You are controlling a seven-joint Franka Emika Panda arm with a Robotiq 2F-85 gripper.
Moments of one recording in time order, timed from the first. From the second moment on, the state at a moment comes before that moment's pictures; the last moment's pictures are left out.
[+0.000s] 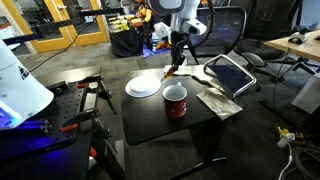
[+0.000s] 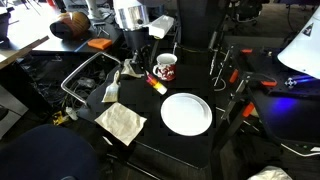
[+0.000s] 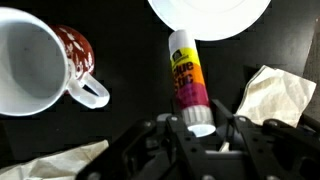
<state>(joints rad) 0.11 0.61 0.02 -2.05 0.18 2.55 0.08</state>
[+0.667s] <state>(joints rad) 0.11 0.71 0.02 -1.96 0.15 2.52 0.08</state>
